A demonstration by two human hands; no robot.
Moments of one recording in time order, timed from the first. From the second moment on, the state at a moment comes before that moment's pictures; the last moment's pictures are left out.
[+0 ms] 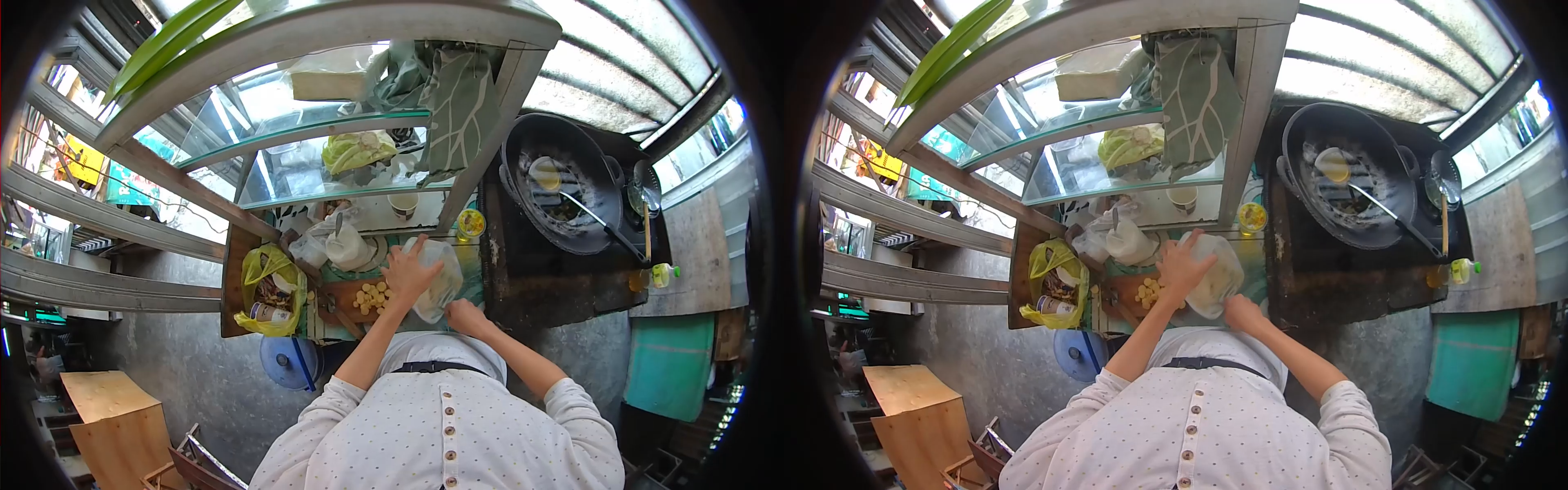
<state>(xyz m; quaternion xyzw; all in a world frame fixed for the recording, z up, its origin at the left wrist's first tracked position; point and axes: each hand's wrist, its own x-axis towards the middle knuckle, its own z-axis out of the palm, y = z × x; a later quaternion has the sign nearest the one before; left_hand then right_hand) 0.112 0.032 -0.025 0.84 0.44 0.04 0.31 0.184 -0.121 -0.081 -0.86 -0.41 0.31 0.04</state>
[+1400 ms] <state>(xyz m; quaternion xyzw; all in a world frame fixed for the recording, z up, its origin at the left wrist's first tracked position) 0.111 0.038 -0.032 0.85 0.44 0.05 0.28 0.200 -0.114 -0.092 -0.89 -0.35 0.27 0.13</state>
